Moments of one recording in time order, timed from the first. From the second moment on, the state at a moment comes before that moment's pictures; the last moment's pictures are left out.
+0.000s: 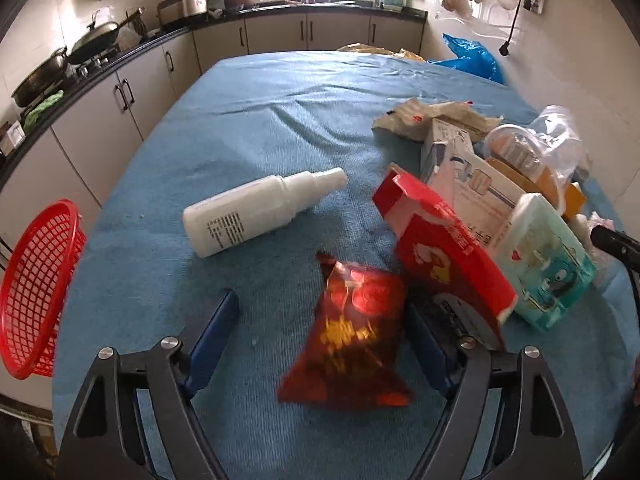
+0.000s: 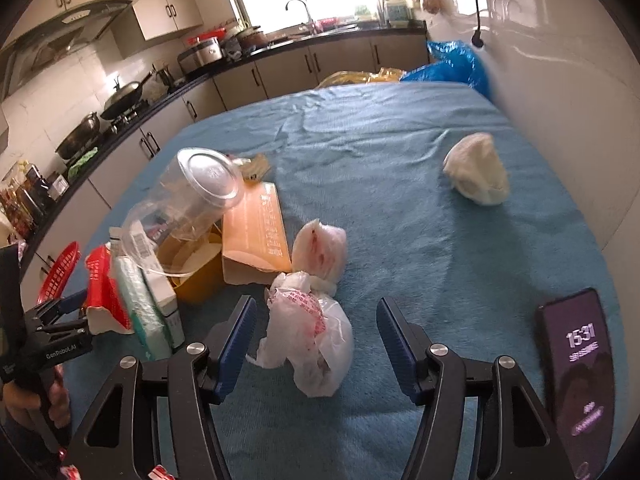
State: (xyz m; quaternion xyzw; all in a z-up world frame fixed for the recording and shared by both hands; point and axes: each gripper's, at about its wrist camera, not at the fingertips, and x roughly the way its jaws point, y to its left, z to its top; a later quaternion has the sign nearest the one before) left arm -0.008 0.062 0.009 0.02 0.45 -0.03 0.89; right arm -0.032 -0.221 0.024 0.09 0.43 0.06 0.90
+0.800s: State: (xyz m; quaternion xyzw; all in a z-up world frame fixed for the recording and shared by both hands) left arm -0.052 0.088 0.045 -0.03 0.39 0.00 0.92; right arm -0.084 -0.205 0.072 0.08 0.36 0.09 0.93
